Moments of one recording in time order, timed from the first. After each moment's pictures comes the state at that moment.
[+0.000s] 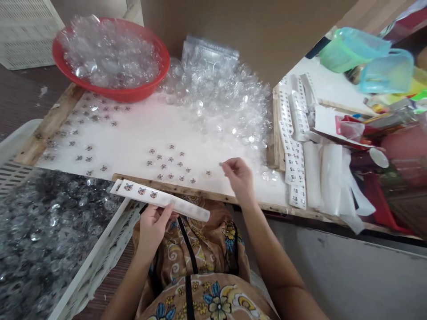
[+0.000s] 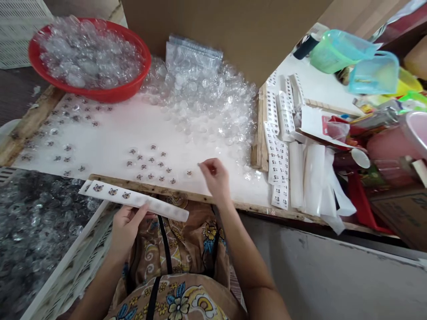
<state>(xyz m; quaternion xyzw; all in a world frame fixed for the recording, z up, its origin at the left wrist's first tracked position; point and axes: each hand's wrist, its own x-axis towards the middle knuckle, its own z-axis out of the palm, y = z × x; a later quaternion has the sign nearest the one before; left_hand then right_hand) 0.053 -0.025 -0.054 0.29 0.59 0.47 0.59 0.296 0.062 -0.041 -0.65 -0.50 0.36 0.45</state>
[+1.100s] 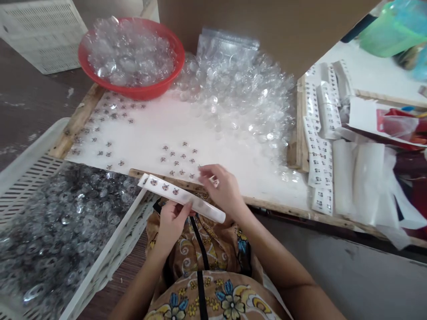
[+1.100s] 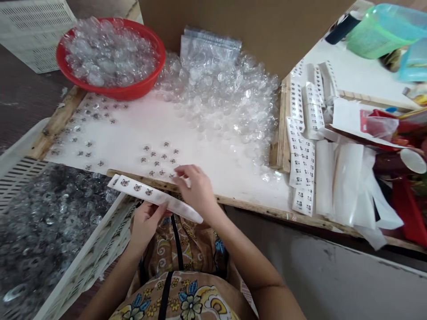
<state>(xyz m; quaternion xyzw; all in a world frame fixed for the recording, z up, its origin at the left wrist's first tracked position) 0.066 -0.027 -0.054 0.32 0.58 0.46 0.60 0.225 0.051 -0.023 -0.56 -0.68 0.35 0.33</state>
